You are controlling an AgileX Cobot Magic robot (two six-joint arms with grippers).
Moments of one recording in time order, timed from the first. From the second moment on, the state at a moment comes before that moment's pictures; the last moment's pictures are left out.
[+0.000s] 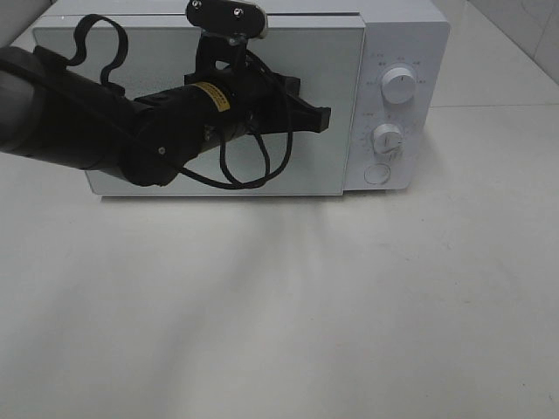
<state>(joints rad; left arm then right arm) -0.71 2.01 -1.15 -0.15 -0.56 0.06 0.01 0.00 -0.50 -0.12 1.04 0.04</state>
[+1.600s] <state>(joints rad) -0.74 2.05 -1.25 -0.17 -0.45 0.06 0.01 0.00 -0.50 -0.12 1.04 0.04</state>
